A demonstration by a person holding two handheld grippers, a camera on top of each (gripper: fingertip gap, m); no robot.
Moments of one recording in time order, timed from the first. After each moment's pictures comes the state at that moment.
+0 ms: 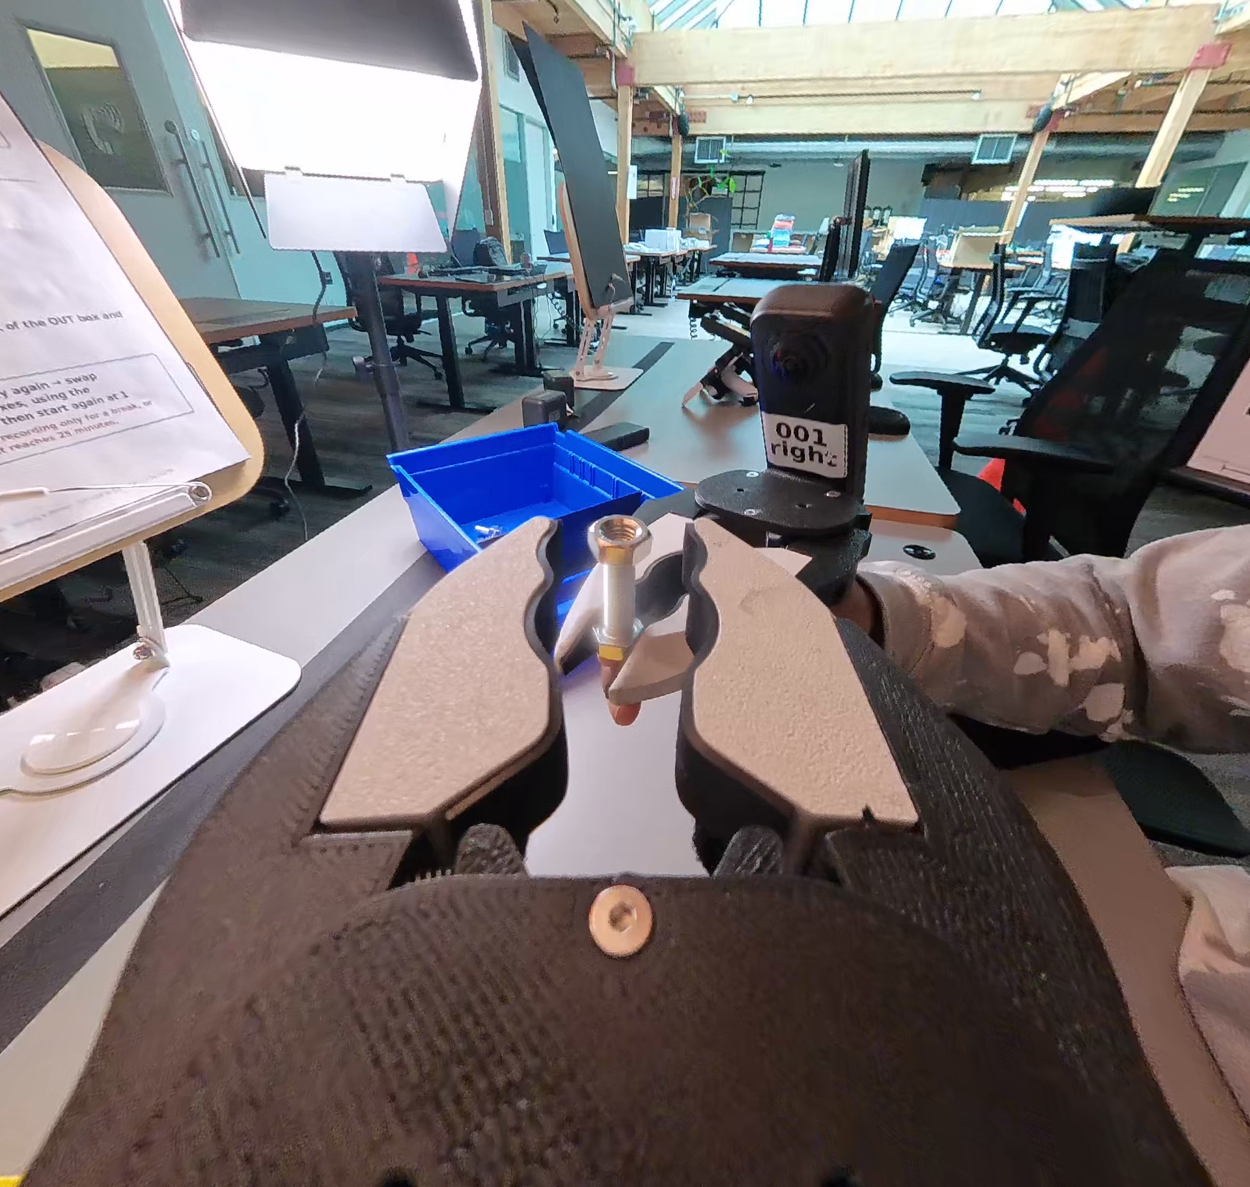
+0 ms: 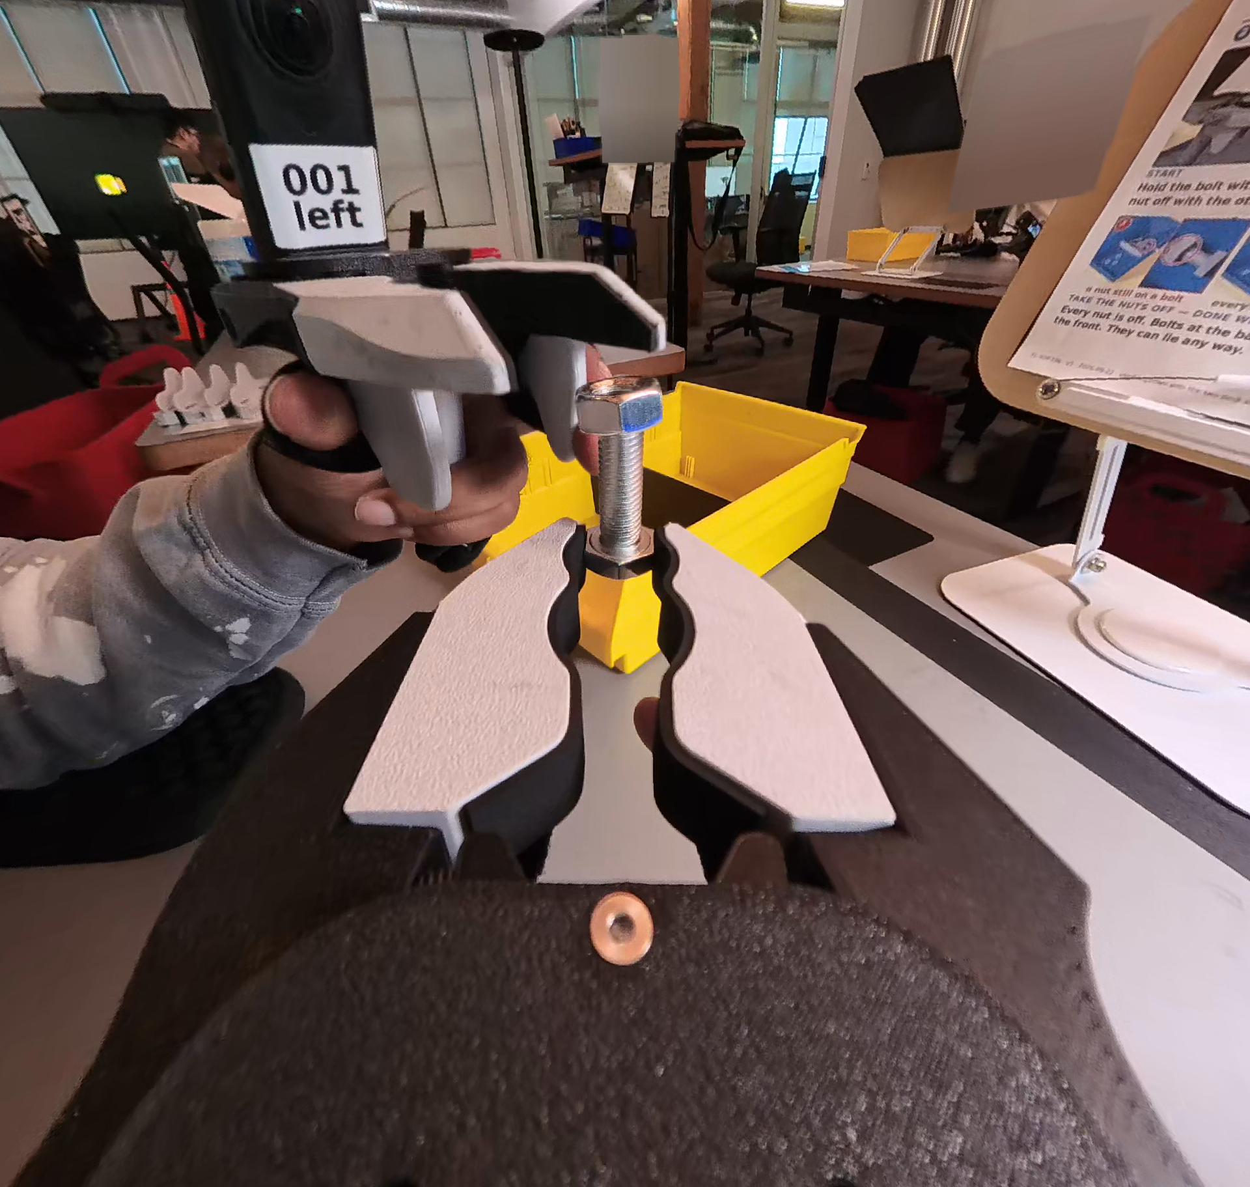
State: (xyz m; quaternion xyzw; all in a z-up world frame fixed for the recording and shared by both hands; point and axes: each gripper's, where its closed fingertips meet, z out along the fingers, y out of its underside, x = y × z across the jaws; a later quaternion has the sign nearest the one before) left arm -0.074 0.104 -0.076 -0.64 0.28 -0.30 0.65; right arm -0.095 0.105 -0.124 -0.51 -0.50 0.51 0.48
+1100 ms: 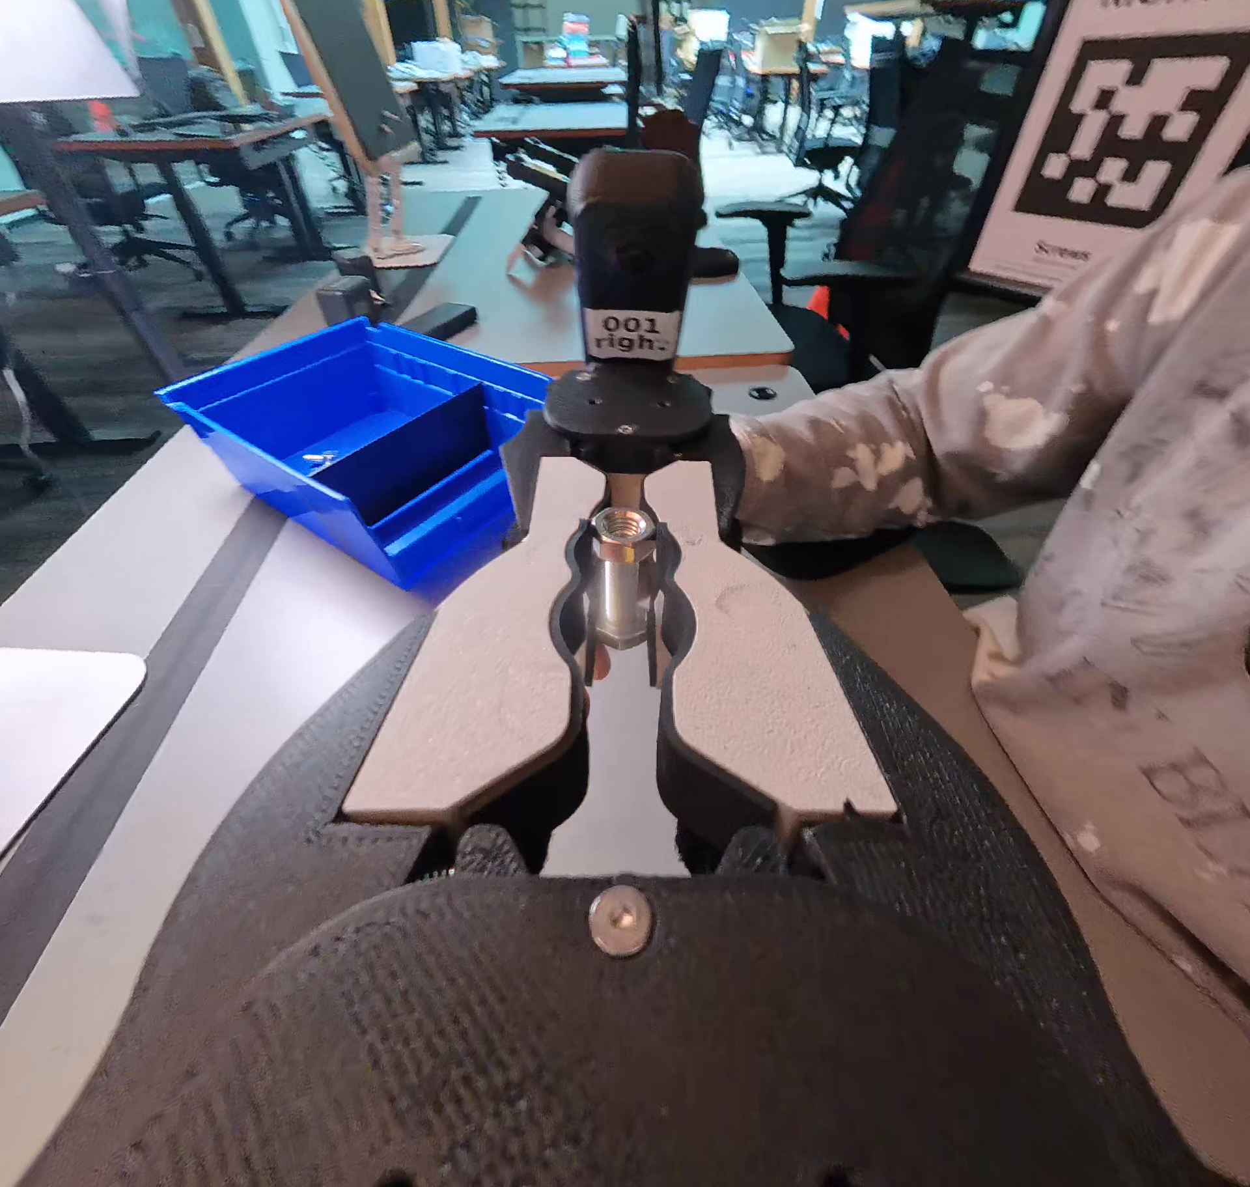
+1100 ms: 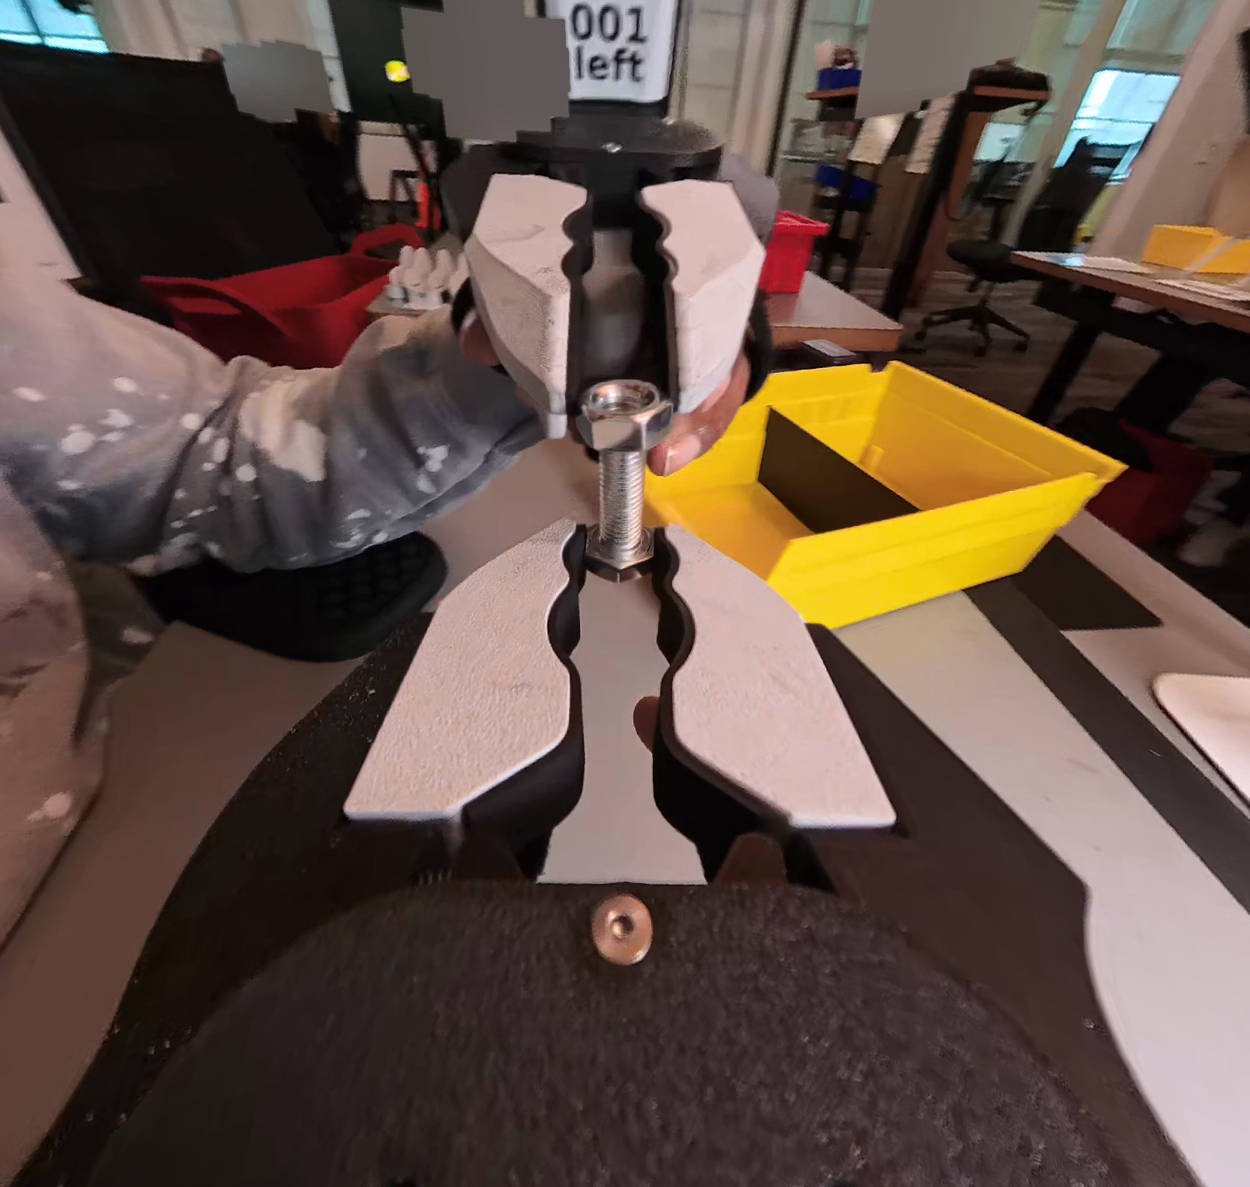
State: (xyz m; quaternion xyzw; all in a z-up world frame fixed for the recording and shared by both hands) left arm -0.063 0.058 -0.102 -0.64 0.43 -0.34 0.53; right arm -0.091 0.053 -0.145 -0.40 -0.62 0.54 0.39
